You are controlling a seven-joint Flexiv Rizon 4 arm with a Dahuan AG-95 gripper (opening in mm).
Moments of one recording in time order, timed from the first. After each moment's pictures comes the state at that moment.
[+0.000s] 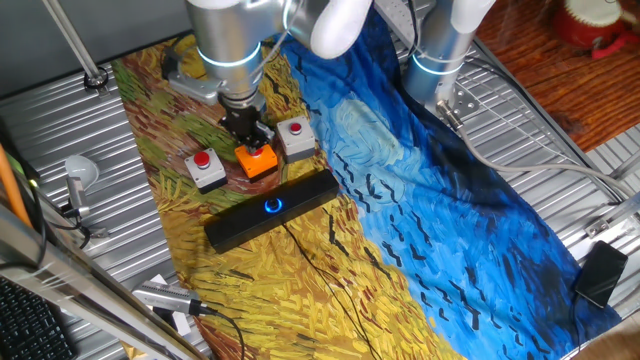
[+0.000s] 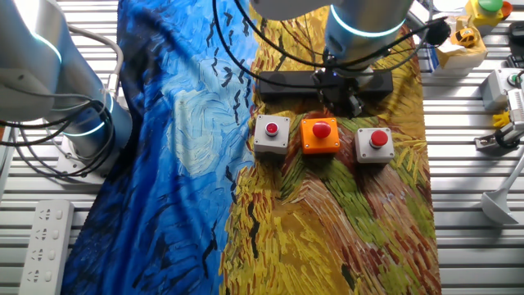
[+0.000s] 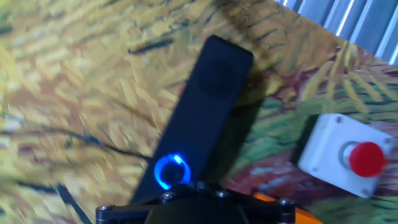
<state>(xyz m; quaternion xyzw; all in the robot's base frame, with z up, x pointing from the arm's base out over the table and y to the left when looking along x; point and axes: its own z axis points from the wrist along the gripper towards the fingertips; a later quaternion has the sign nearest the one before) 0.500 0.013 0.121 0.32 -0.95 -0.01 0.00</state>
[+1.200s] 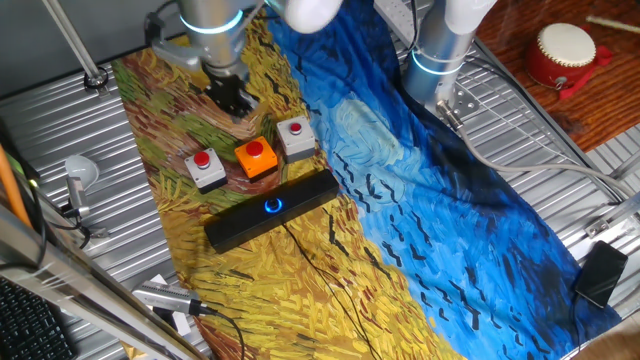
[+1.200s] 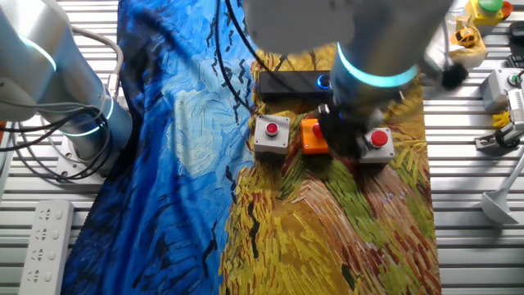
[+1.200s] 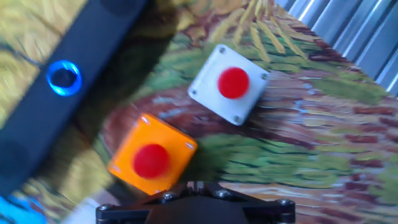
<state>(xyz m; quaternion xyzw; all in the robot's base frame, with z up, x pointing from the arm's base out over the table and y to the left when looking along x) 0.507 -0.090 0.124 0.34 -0.94 0.00 0.00</state>
